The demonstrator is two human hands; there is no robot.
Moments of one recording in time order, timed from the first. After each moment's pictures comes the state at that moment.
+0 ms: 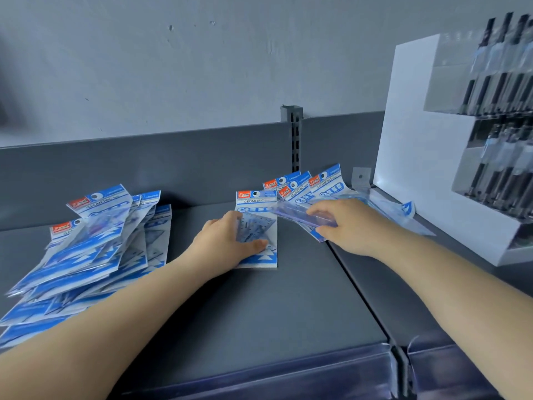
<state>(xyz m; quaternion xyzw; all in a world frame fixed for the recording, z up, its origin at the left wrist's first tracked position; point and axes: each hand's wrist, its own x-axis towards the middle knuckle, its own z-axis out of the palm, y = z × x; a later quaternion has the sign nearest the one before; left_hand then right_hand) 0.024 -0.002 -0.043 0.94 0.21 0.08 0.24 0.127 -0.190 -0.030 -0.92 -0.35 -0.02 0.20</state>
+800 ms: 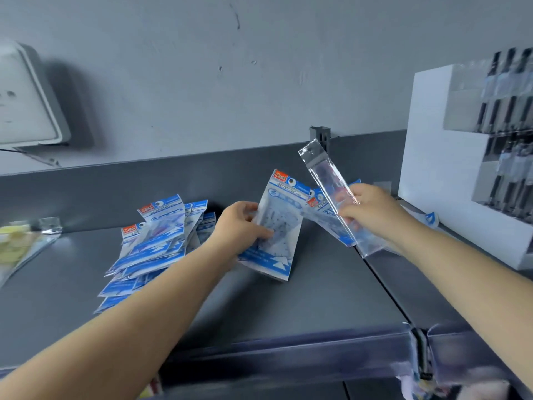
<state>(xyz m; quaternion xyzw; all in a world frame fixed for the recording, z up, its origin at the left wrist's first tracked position) -0.007 0.002 -0.013 0.79 0.23 0.21 0.53 0.110 -0.179 -0.008 -0.82 -0.26 -0.01 0.50</state>
